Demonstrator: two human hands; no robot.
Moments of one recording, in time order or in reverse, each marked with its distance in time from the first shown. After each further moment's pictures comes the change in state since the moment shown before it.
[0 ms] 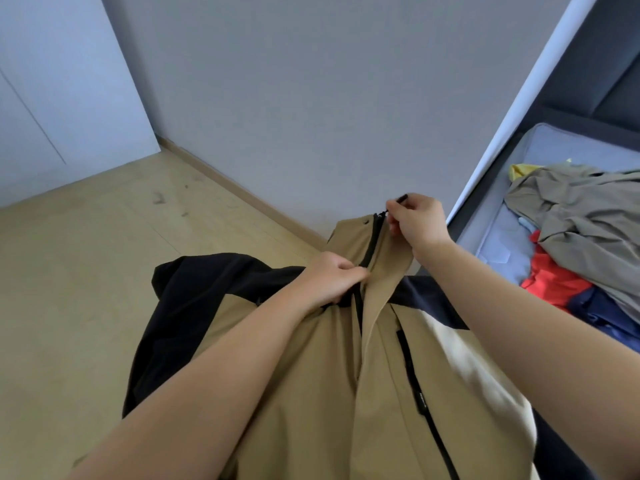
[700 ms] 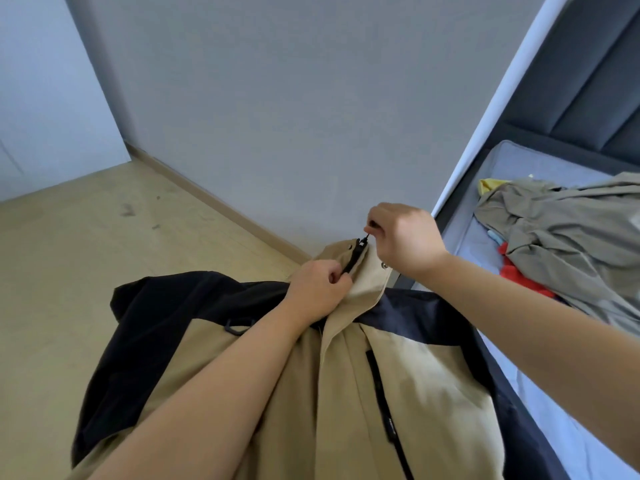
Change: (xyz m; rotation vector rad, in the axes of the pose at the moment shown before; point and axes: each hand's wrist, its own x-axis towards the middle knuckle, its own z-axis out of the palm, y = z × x) left_hand 0.034 -0.002 0.021 0.240 0.301 0.335; right_hand -0.004 -0.014 -0.032 -0.946 -0.043 -0.901
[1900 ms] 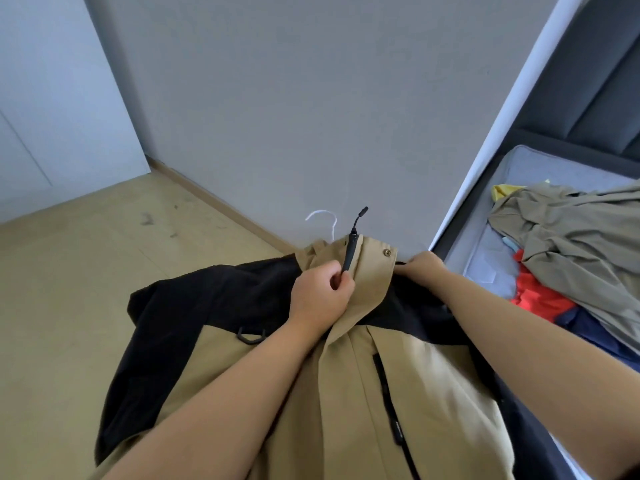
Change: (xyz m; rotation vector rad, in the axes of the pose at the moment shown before) left_hand -0.014 -0.006 -0.005 -0.025 0.261 0.068; right_hand -0.017 0.065 0.069 0.350 -0.552 0.894
